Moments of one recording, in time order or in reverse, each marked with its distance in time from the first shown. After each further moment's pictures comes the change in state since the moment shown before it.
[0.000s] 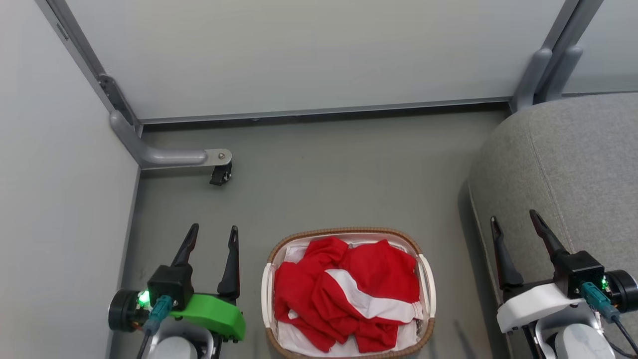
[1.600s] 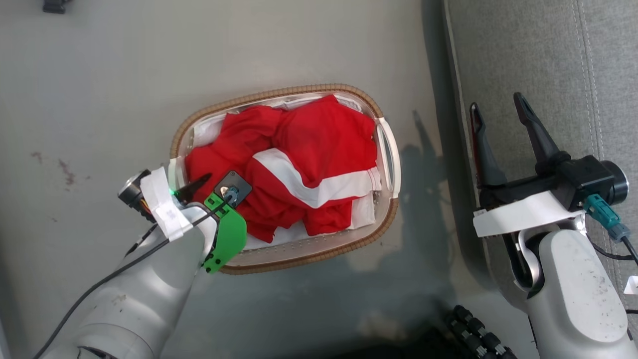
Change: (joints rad) left arm -0.752 0.041 -0.626 0.928 0.083 -0.041 0.184; right arm -0.299 -0.001 0.096 -0.072 0.090 0.000 0.000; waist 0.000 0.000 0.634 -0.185
